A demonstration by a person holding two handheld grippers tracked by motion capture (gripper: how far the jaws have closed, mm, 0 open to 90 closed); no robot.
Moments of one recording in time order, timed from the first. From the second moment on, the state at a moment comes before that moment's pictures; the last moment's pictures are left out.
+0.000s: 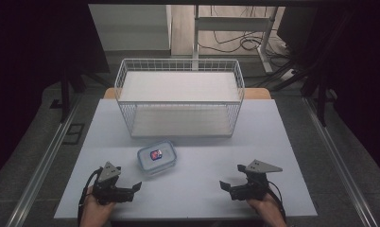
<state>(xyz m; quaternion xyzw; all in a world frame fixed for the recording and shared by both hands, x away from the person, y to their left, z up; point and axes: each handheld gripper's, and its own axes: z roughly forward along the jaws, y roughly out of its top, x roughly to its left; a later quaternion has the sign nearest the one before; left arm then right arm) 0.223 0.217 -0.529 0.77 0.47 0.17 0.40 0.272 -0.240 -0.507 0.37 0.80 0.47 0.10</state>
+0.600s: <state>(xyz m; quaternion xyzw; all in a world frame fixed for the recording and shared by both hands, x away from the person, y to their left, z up) 0.230 0.225 -0.527 0.77 0.49 0.16 0.39 0.279 -0.232 -0.514 0.37 0.83 0.39 0.13</state>
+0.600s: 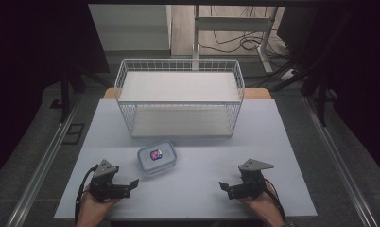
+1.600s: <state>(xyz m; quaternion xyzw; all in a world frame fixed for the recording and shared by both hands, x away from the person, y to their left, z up) 0.277 0.209 -0.527 0.75 0.51 0.16 0.39 0.326 -0.191 -0.490 0.37 0.83 0.41 0.11</state>
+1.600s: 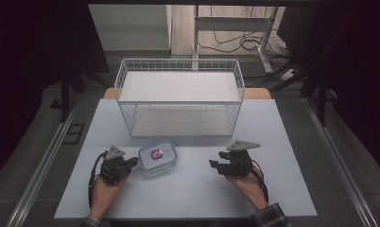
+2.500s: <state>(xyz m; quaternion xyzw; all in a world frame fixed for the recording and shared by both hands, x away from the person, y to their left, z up) 0.339 0.190 -0.533 0.76 0.49 0.13 0.41 0.395 -0.109 -0.512 0.34 0.85 0.40 0.08</state>
